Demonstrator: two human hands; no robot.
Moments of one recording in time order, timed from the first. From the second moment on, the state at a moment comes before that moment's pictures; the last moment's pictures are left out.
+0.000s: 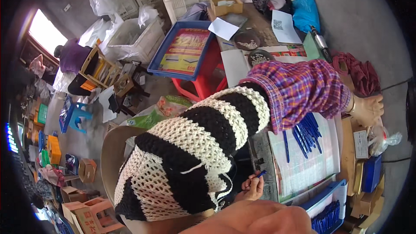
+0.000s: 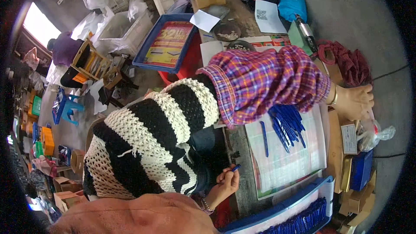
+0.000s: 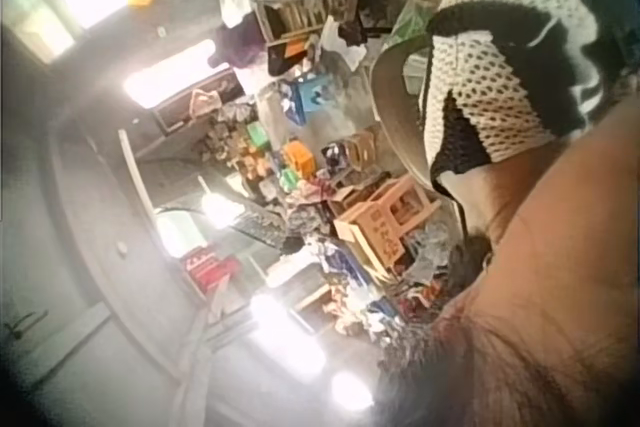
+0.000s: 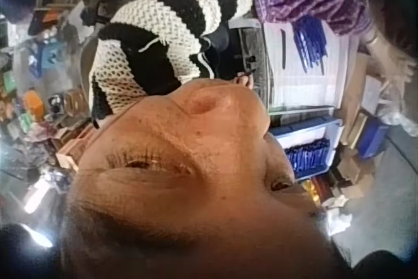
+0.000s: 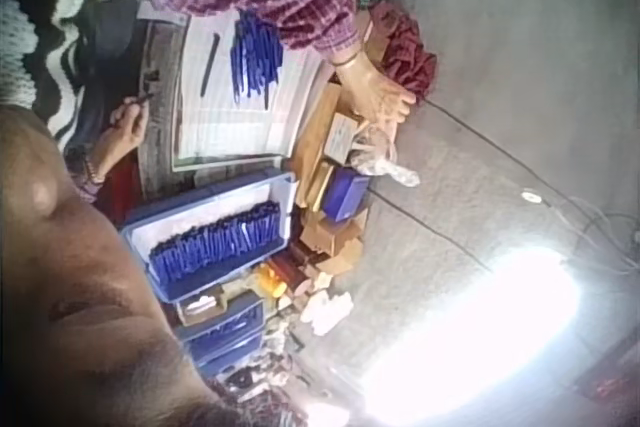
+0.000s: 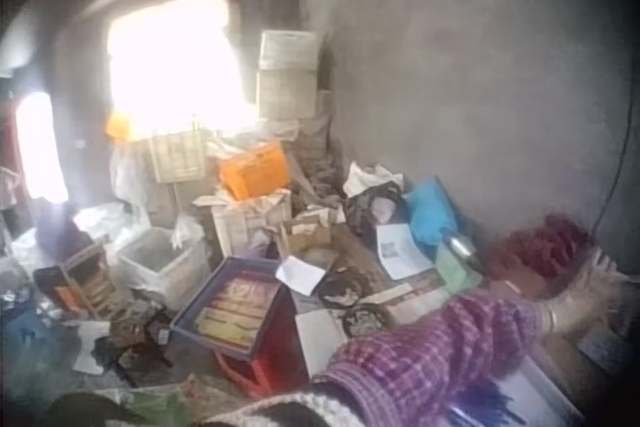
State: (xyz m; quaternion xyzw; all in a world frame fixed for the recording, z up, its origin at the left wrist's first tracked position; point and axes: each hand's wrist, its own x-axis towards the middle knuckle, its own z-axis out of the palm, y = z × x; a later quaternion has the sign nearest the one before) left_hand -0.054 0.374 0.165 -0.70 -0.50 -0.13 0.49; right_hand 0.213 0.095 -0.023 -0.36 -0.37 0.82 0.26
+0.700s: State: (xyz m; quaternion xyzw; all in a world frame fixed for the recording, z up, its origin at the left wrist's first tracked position) left_hand -0.044 0.111 0.093 -0.82 -0.52 -0.23 -0.10; right_hand 0.237 0.088 -0.009 -0.44 -0.36 0.75 0.33
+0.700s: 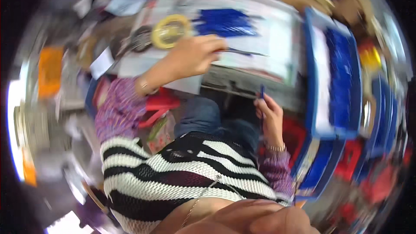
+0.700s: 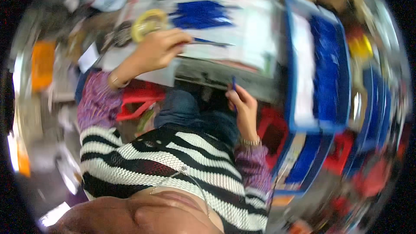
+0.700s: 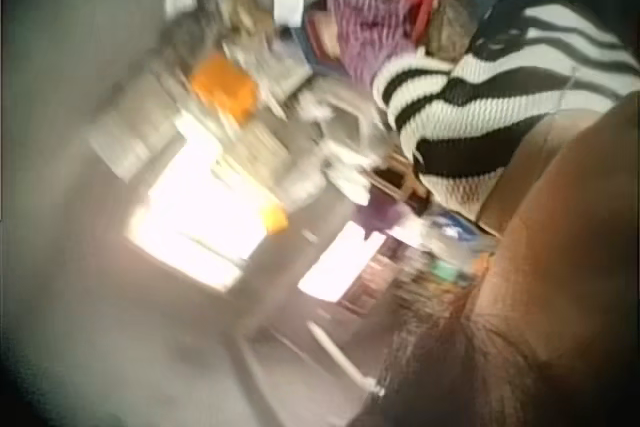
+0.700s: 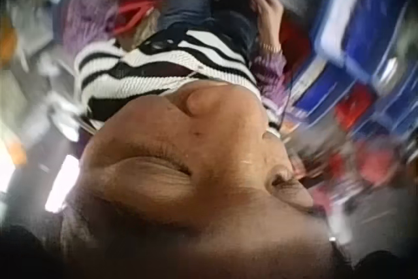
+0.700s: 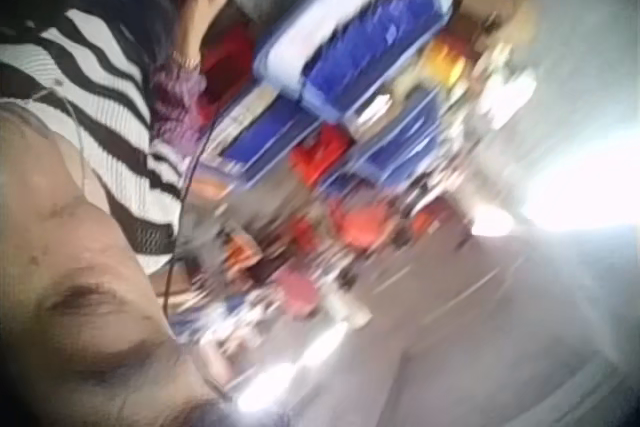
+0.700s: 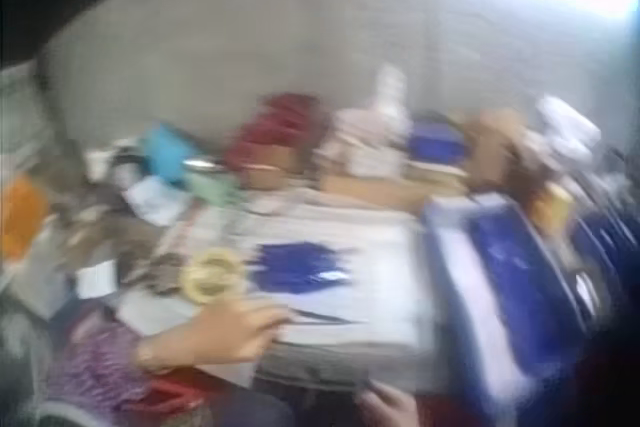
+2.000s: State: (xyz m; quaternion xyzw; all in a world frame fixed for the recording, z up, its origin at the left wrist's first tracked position) left_hand 0.056 0.127 0.082 -0.95 -0.31 -0.03 -0.04; right_hand 0.284 0.083 -0.006 -0.58 -0.74 0.25 0.23
